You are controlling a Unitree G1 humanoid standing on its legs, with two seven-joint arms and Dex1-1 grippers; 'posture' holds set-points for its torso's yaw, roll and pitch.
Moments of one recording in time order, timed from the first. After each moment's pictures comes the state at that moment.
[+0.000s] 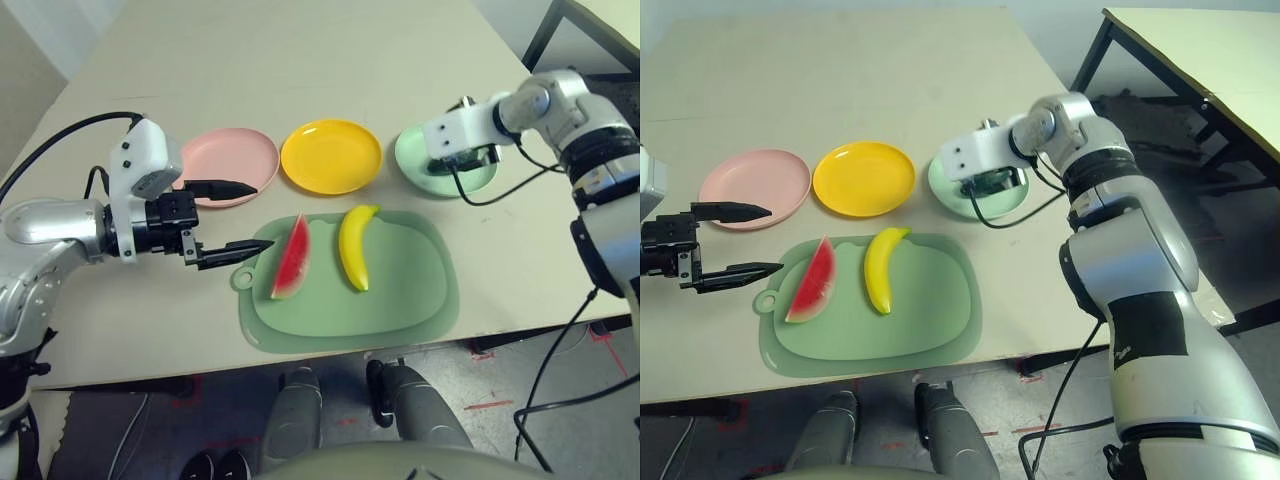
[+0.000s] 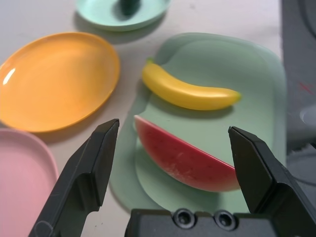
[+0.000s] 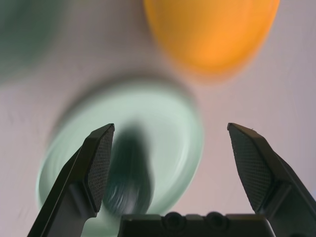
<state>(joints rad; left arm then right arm) -0.22 1.11 0.26 -0.35 -0.63 0.50 -1.22 -1.40 -0.51 0.51 0.95 -0.38 -0.60 1.31</state>
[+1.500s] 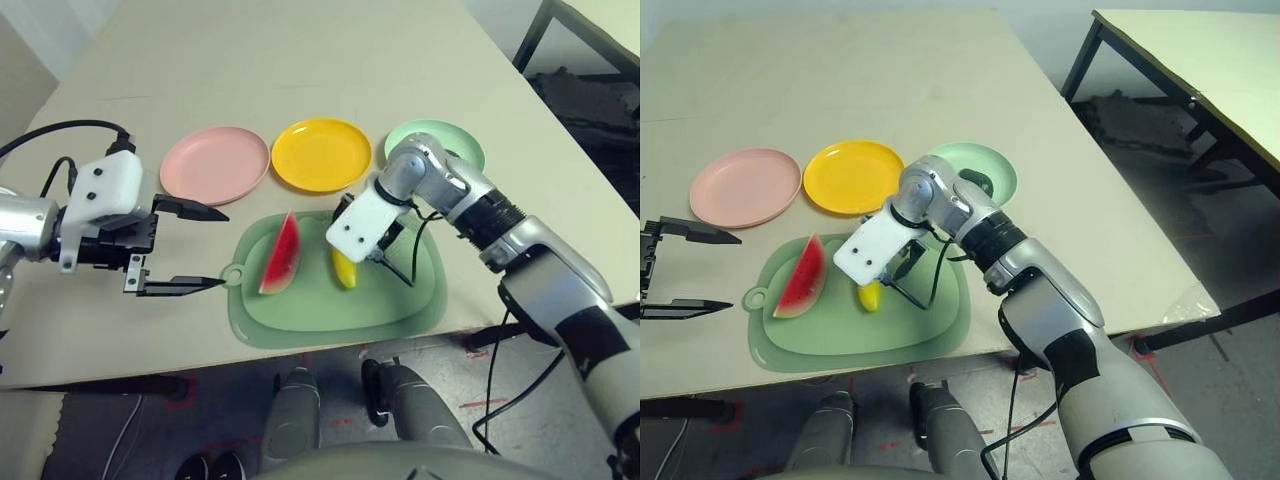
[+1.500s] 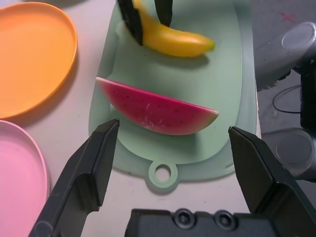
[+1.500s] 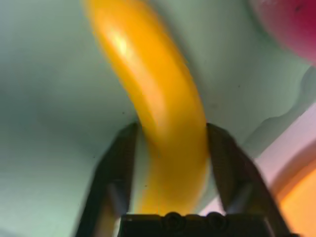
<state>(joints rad) -0.16 1.22 0.29 -0.22 -0.51 0.29 -1.44 -1.15 -0.31 0.68 0.62 -0.39 -0.38 1.52</state>
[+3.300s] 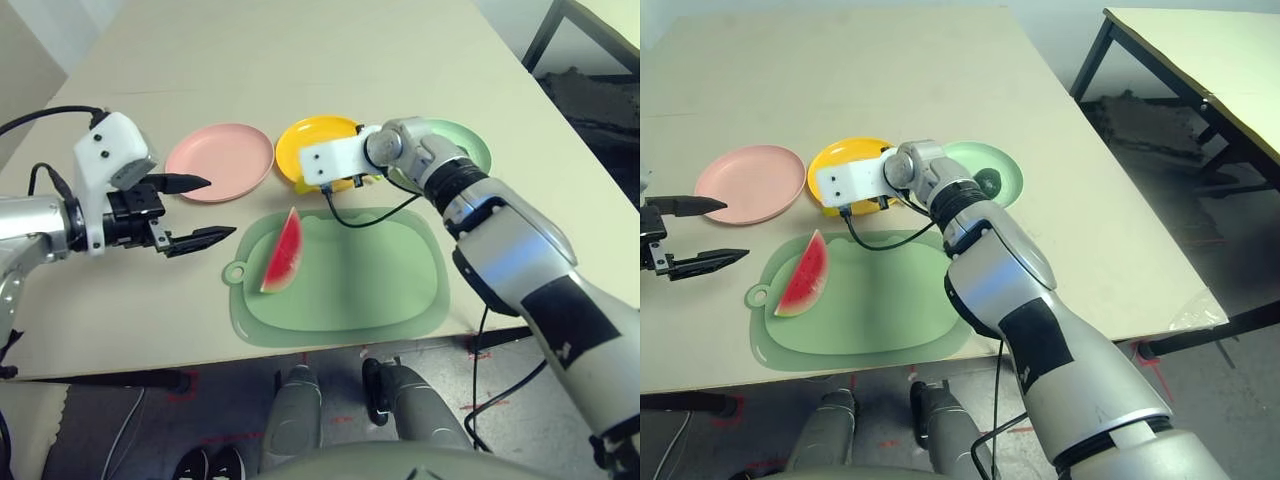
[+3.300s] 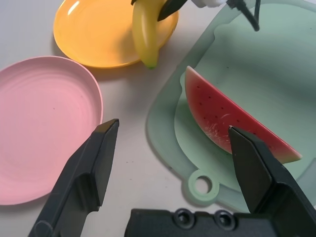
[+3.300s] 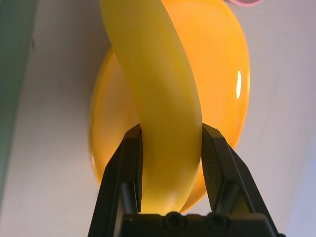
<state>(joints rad) -0.17 1.14 0.33 -0.32 -0.54 0.66 -1.04 -1.44 -0.05 0.58 1.35 -0.64 -0.34 0.63</state>
